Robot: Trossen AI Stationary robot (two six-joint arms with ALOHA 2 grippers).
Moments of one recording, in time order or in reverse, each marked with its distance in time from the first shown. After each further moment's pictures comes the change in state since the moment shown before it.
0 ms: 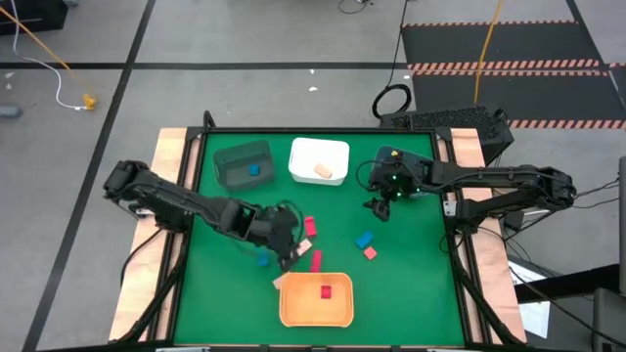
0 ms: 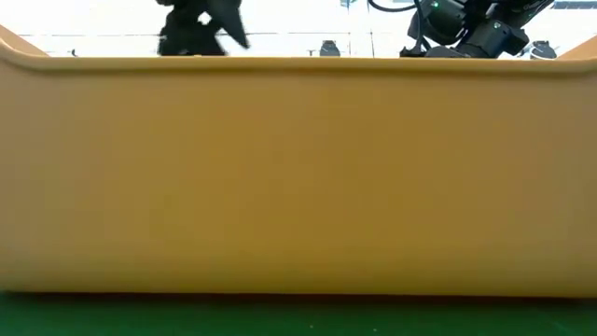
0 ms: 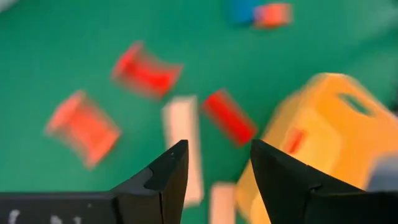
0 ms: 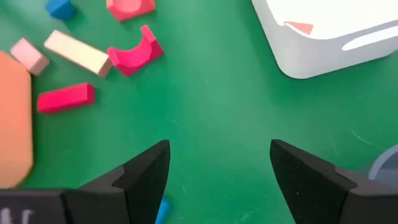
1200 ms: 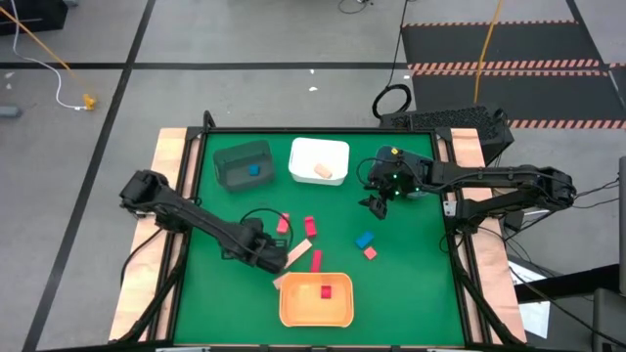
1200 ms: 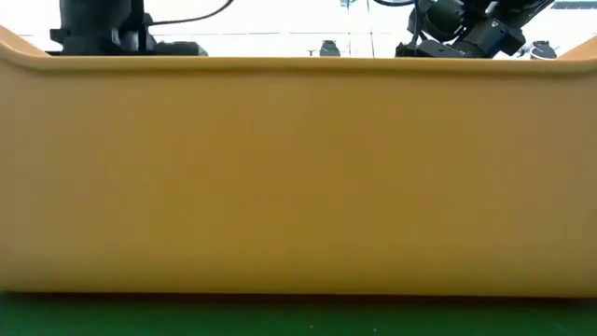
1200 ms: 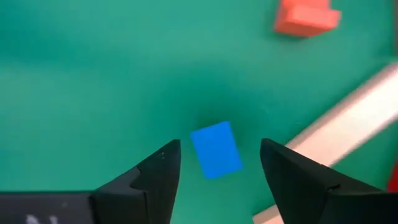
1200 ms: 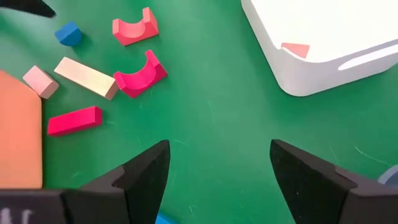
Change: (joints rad) left arm -0.112 0.192 -0.027 -0.356 0.048 -1.088; right arm 0.000 0.000 0.000 0.060 0.004 0.030
